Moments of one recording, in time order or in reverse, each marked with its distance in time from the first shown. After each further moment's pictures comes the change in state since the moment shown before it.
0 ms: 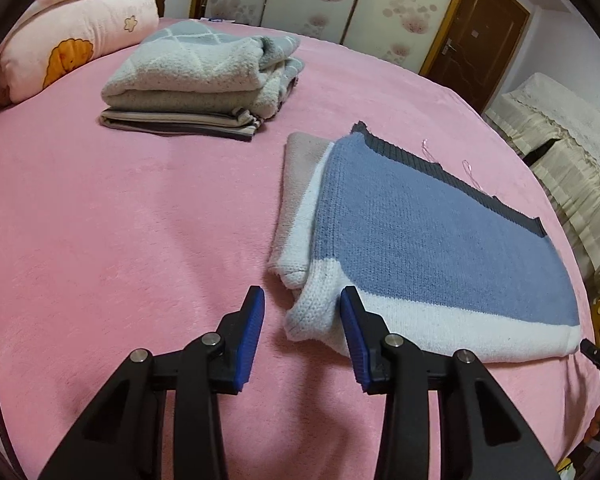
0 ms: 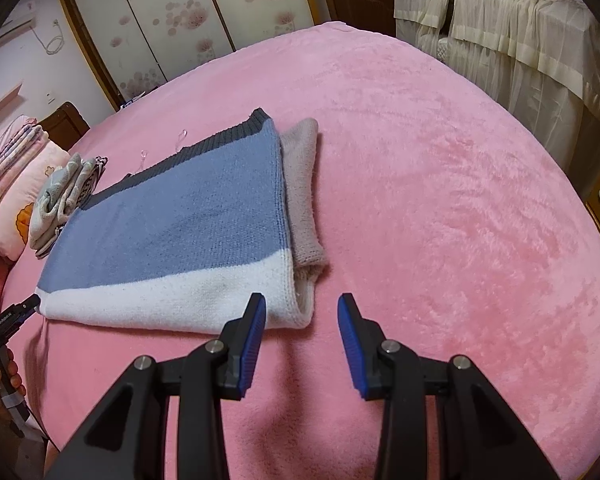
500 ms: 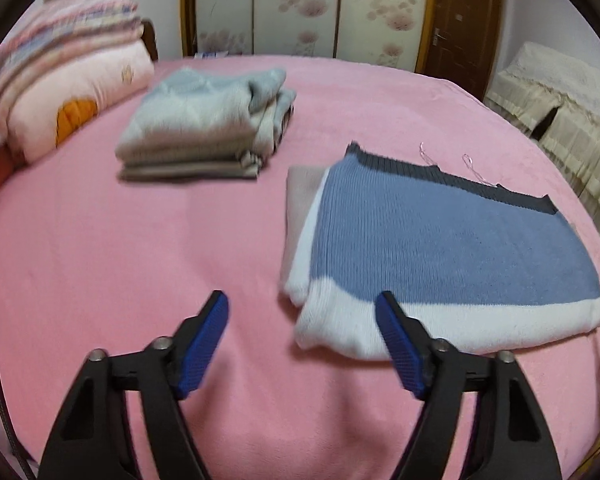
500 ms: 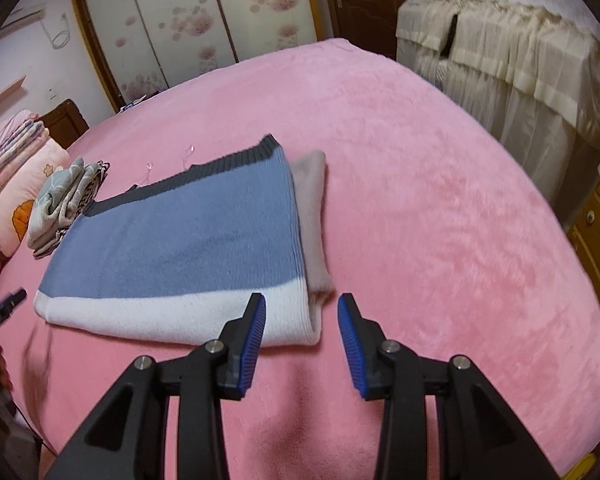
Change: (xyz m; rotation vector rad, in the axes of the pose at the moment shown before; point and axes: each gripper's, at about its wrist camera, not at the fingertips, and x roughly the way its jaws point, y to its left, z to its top) left arm -0.028 -0.021 0.002 0.124 -0.061 0.110; right arm -0.019 0.012 0.009 -0.029 -0.037 -0.036
